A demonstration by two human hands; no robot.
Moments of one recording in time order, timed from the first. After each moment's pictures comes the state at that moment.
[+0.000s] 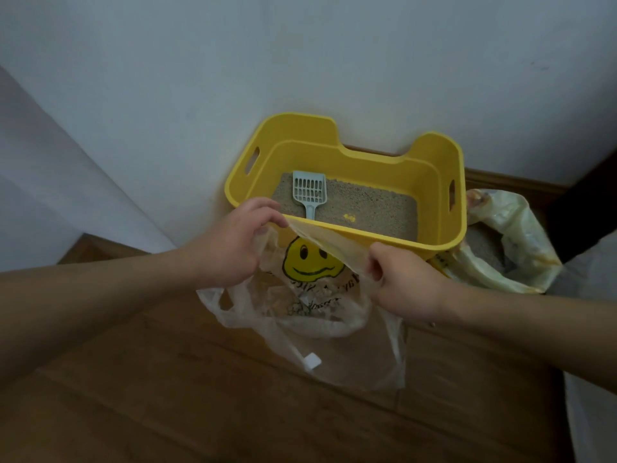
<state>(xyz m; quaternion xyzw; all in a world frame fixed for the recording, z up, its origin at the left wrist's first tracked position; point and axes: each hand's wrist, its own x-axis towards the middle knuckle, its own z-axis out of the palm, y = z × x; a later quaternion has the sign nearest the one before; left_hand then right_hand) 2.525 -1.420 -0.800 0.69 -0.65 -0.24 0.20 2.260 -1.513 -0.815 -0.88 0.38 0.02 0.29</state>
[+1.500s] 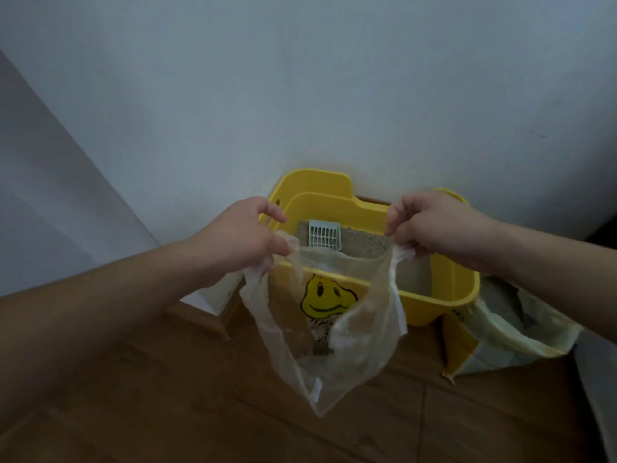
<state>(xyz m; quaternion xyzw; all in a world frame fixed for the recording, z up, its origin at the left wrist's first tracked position) 2.520 -1.443 -0.696 0.77 -0.42 -0.36 0.32 2.292 -1.580 -0.704 -0.71 0.44 -0.14 0.53</state>
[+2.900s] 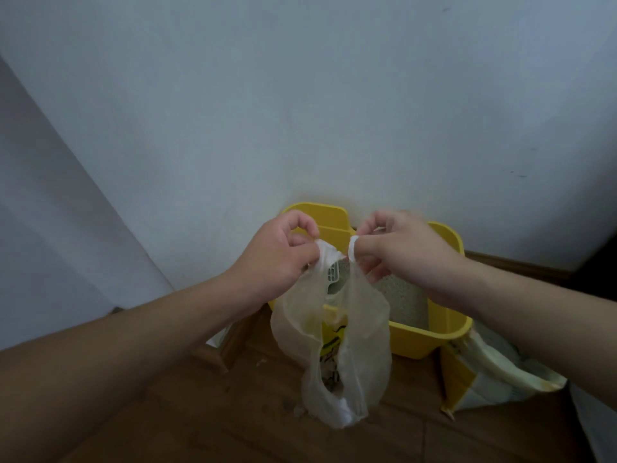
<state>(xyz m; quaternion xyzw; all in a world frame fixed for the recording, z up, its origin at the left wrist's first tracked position) 2.480 -1.460 -0.687 0.65 -0.47 -0.34 0.49 2.315 -1.544 -0.666 -0.70 0.39 -0.21 0.55</state>
